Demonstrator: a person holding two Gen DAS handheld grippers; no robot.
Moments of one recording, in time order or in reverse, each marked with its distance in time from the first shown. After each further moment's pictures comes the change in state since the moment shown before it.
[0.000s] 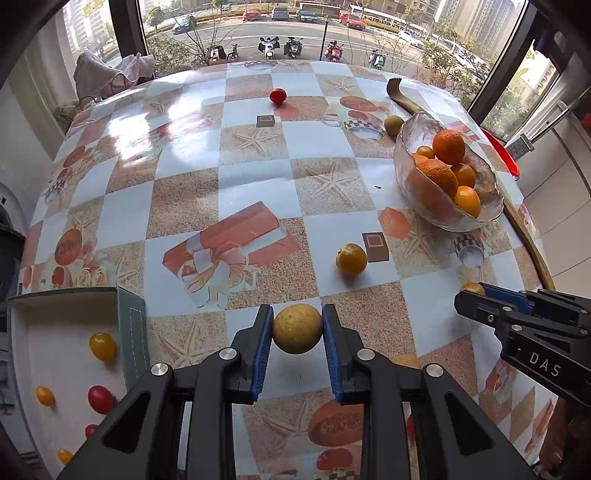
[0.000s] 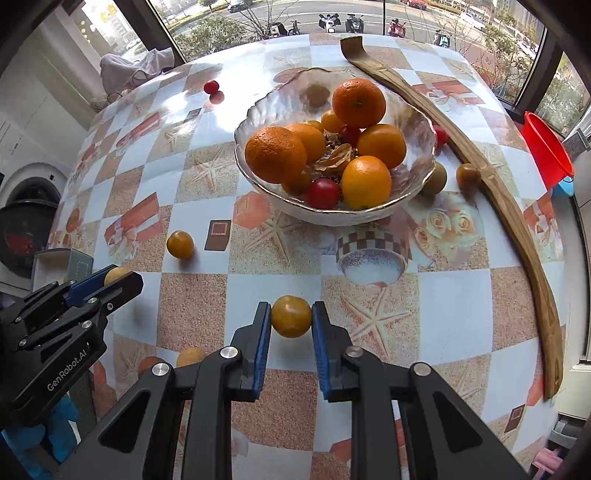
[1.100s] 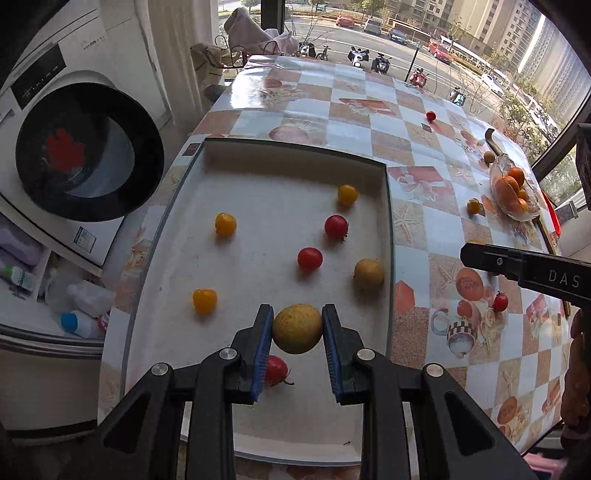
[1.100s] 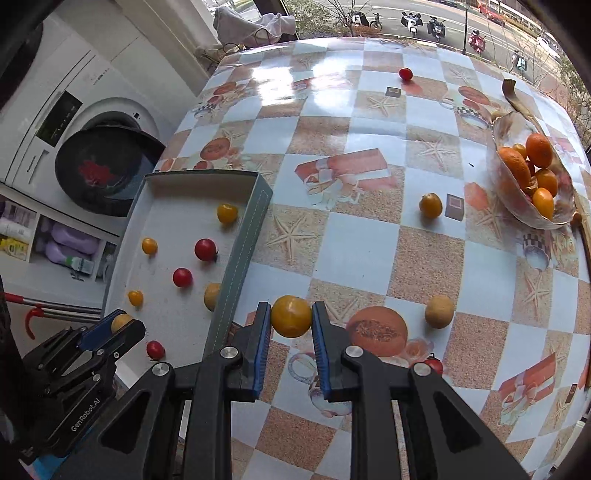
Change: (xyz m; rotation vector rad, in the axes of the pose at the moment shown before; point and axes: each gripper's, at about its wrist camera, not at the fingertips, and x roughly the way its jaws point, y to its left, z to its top) left arm -0.115 0.148 -0.144 -0.318 -0.023 0.164; right arm -0.023 0.180 -0.046 -0.261 0.069 0.207
